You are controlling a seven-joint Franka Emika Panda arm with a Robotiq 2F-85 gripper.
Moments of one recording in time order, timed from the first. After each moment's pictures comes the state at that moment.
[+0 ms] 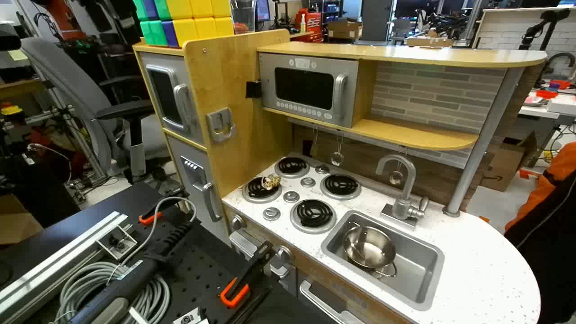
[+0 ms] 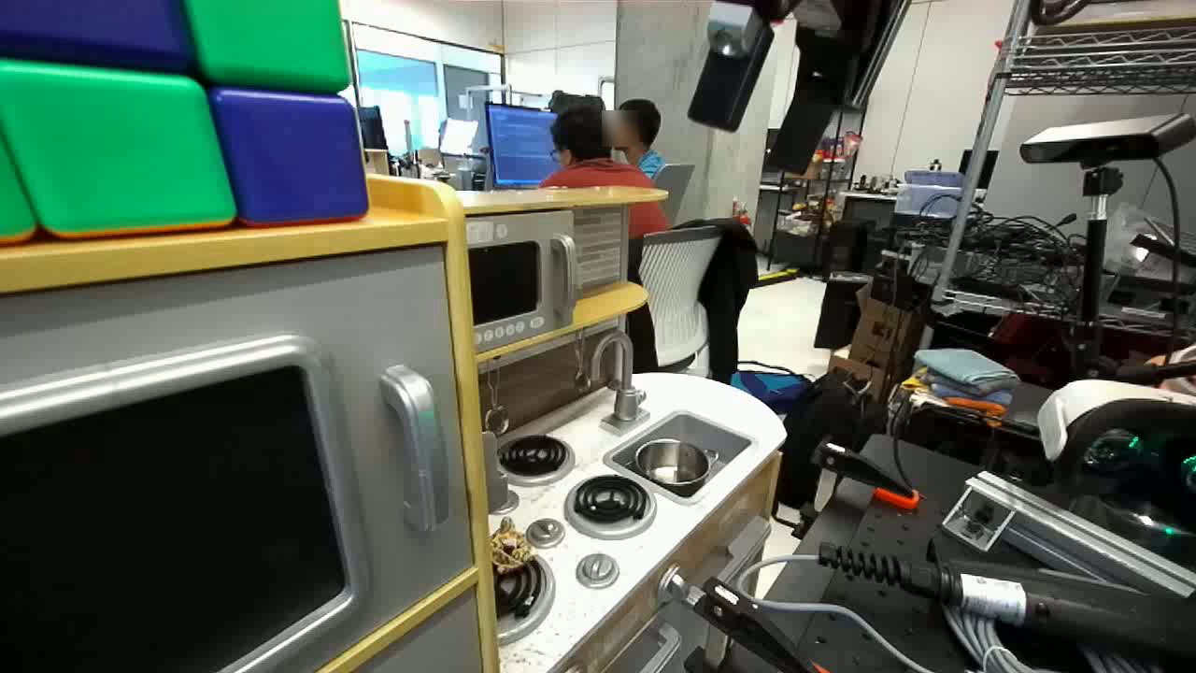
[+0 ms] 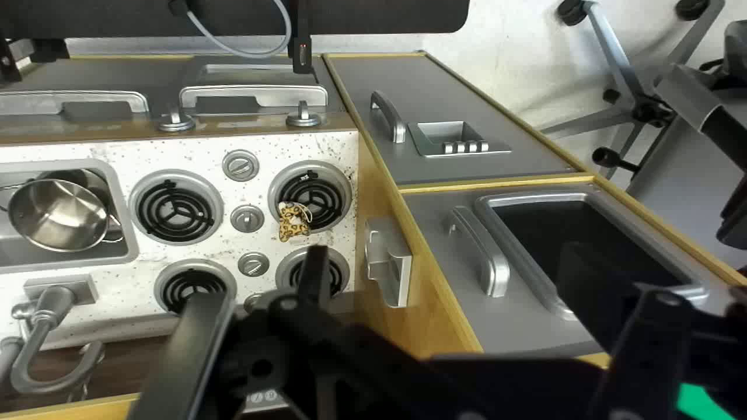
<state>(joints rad) 0.23 -0.74 0.18 -2.75 0.28 2.28 0.17</state>
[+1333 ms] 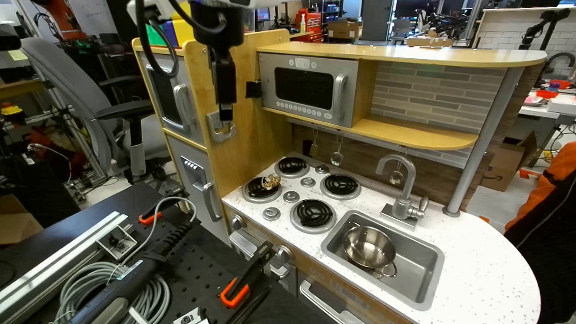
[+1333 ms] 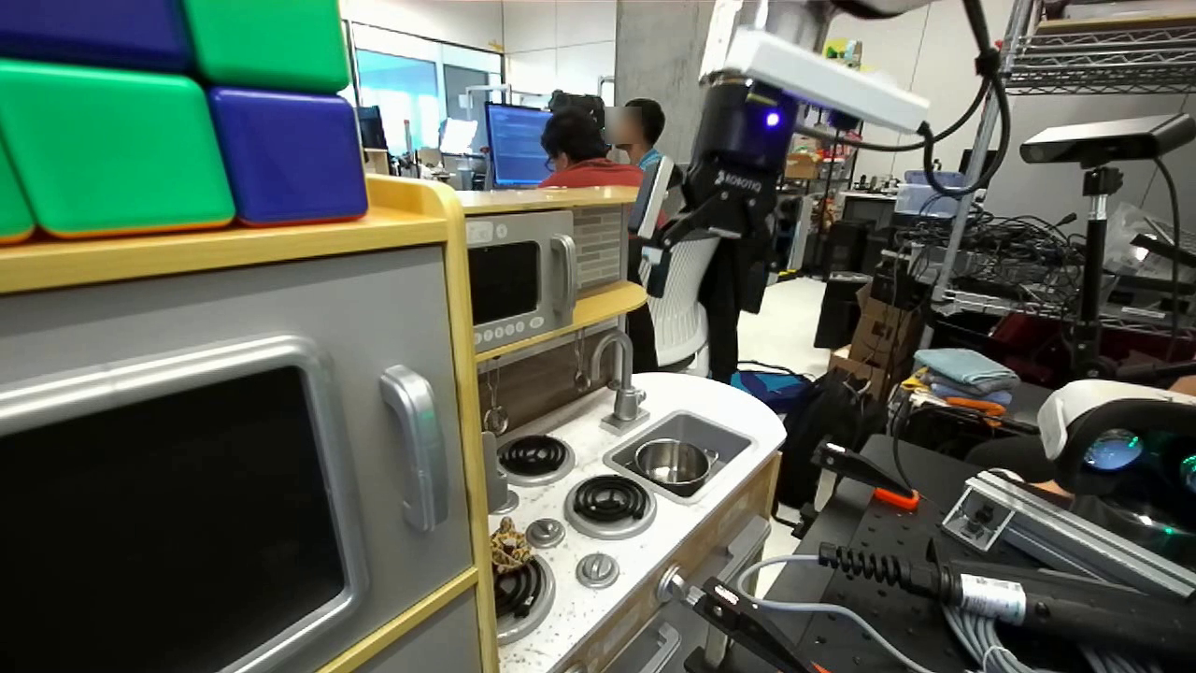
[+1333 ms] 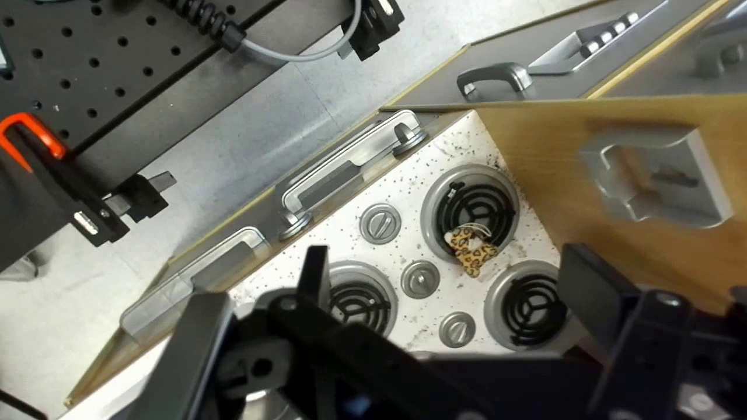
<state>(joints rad) 0.01 -0.15 0.02 -2.53 0.31 2.37 0.36</state>
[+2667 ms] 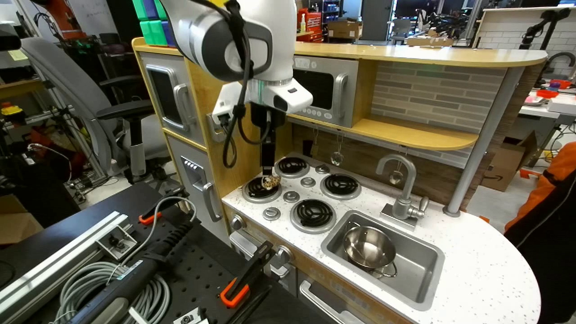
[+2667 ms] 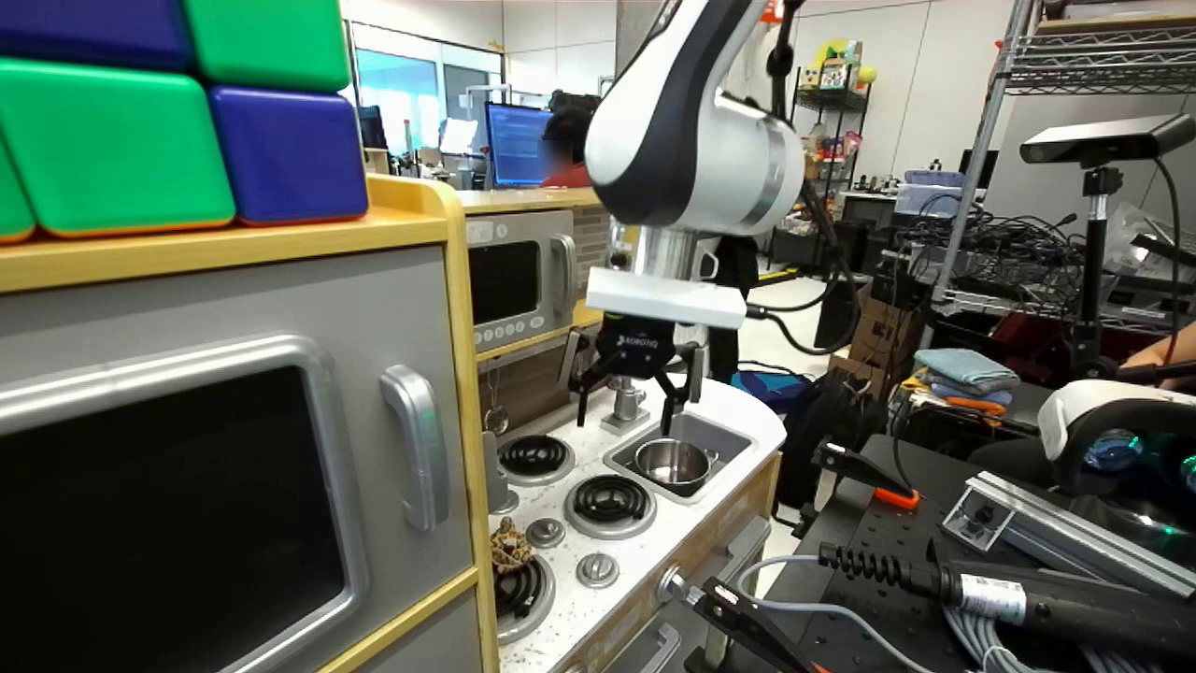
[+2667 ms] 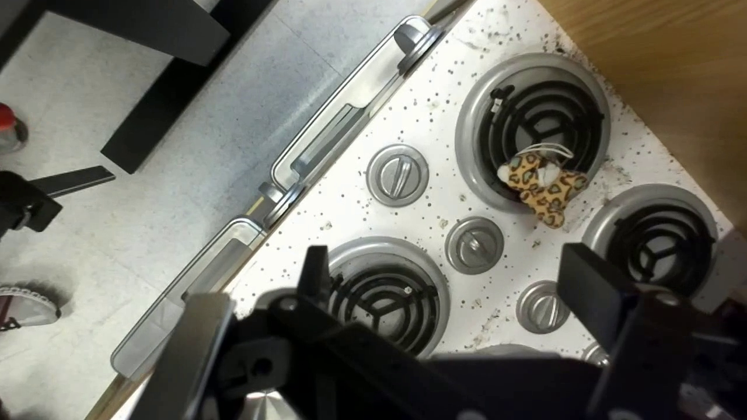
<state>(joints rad) 0.04 0.42 0.02 -2.27 0.30 2.69 0.56</state>
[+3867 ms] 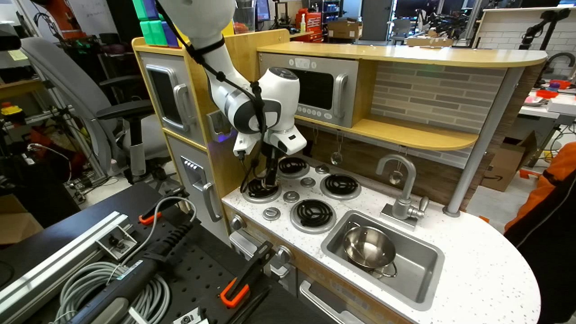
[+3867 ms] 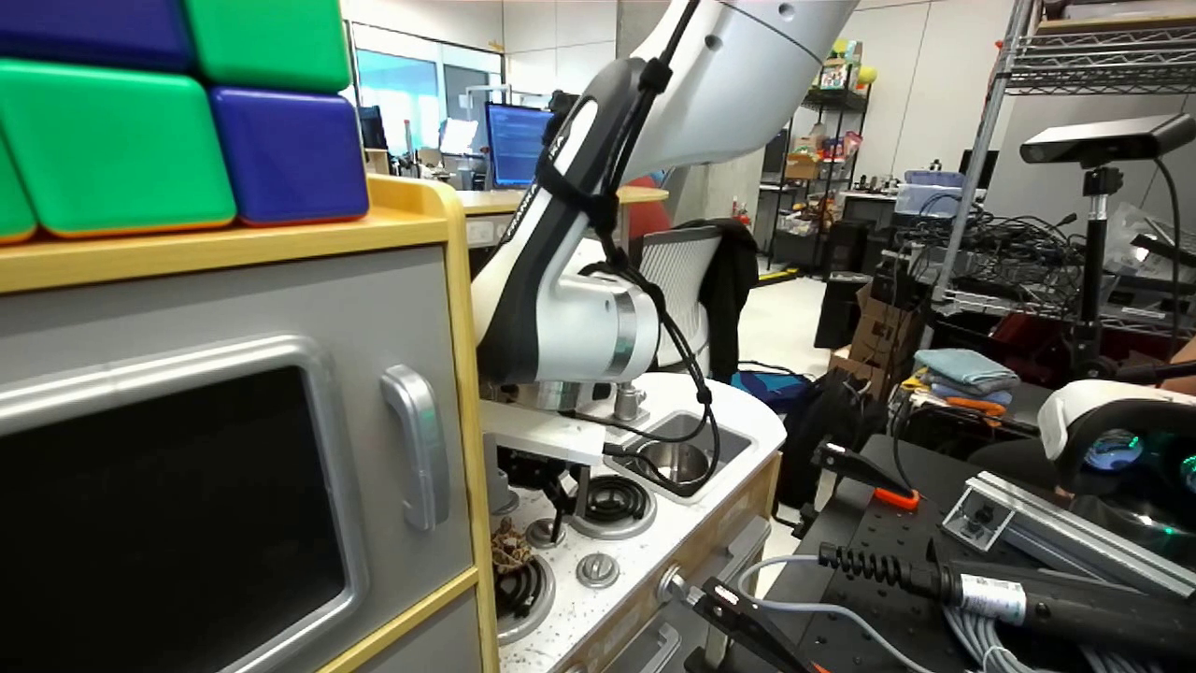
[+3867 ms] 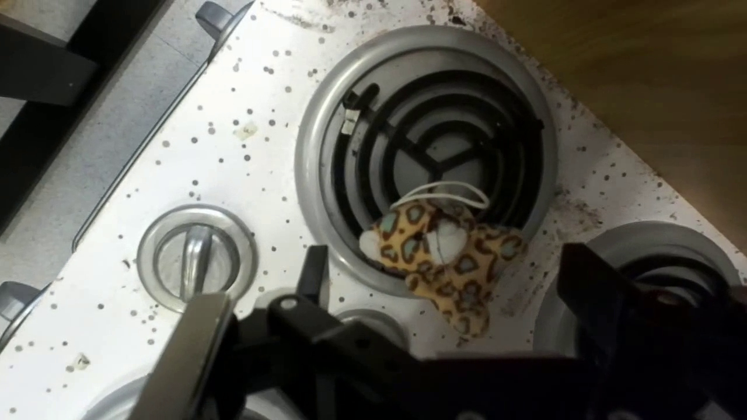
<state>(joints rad) 0.09 0.94 0.09 -1.79 0.43 2.75 0.60</state>
